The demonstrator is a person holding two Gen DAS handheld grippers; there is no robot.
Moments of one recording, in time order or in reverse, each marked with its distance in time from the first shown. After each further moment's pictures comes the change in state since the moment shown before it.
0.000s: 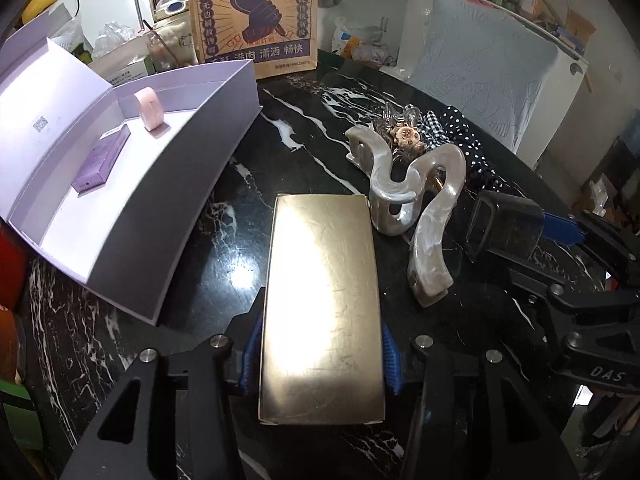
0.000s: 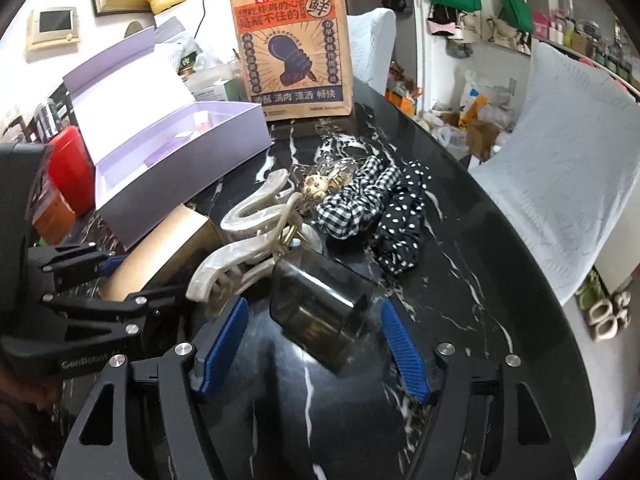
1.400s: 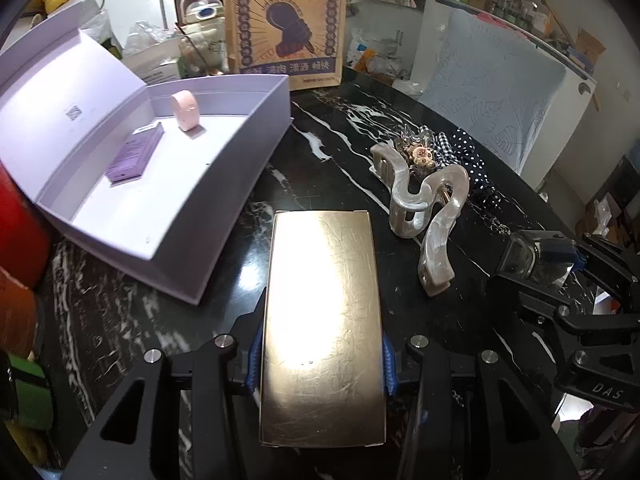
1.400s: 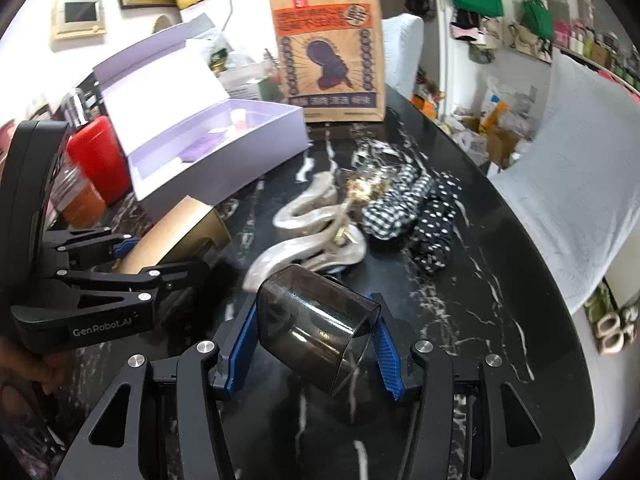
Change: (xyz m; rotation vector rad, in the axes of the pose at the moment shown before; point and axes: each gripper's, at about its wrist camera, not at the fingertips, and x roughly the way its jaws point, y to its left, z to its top) left arm -0.035 0.015 -0.010 -0.063 -0.036 0.033; right arm -0.020 0.025 0.001 -0.057 0.006 0.067
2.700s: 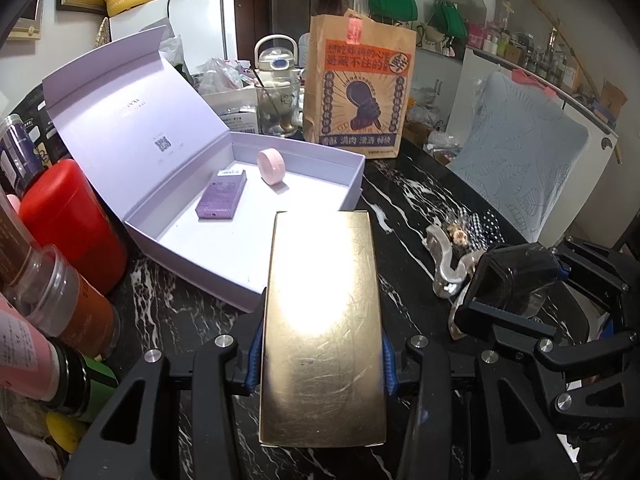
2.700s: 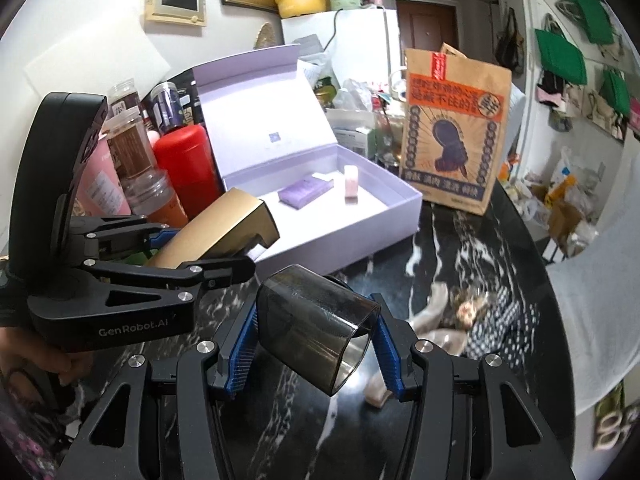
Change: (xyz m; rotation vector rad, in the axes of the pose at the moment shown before) left arm -0.069 0.051 0.019 -0.111 -0.146 0.082; right arm -0.015 0.076 0.063 -0.245 -0.087 0.183
